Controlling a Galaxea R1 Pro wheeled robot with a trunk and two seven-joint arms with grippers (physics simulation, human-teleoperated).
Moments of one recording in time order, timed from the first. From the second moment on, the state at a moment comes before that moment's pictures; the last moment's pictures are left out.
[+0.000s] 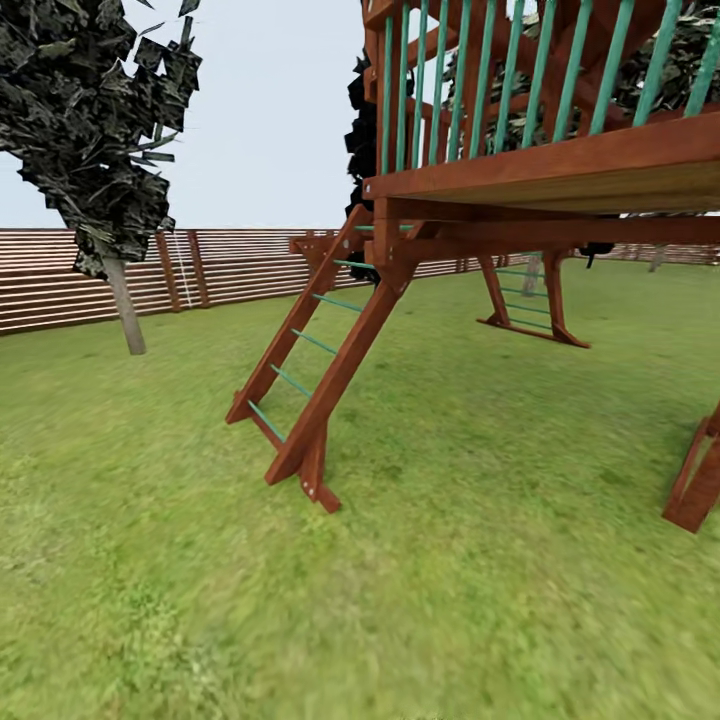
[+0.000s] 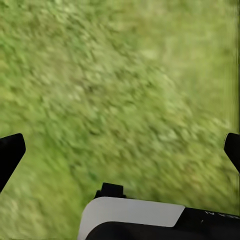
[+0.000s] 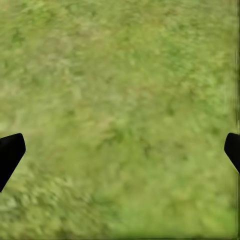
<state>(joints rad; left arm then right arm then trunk) 0.00 0.02 0.04 -0.24 0.15 -0.42 -0.01 -0.02 0.02 0.00 -0.31 0.01 -0.62 0.00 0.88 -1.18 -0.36</state>
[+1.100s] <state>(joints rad) 0.00 0.02 0.04 -0.24 0.15 -0.42 -0.01 -0.02 0.02 0.00 -0.31 0.01 -0.62 -0.01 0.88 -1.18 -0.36</state>
